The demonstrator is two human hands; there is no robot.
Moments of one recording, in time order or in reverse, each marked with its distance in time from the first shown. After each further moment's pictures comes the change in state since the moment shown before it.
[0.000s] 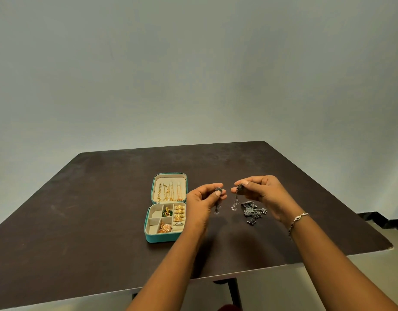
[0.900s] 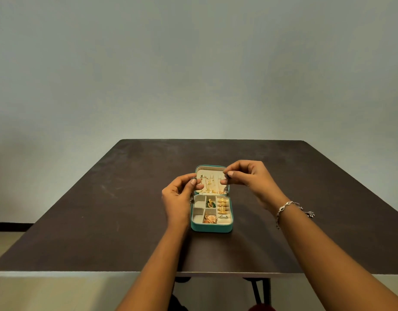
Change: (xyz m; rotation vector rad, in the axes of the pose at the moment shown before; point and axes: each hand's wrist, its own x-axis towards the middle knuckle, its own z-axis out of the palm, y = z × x) left_hand -0.010 0.029 -0.118 0.123 0.417 0.250; right_hand 0.025 -0.021 0.122 -0.095 -0.144 -0.135
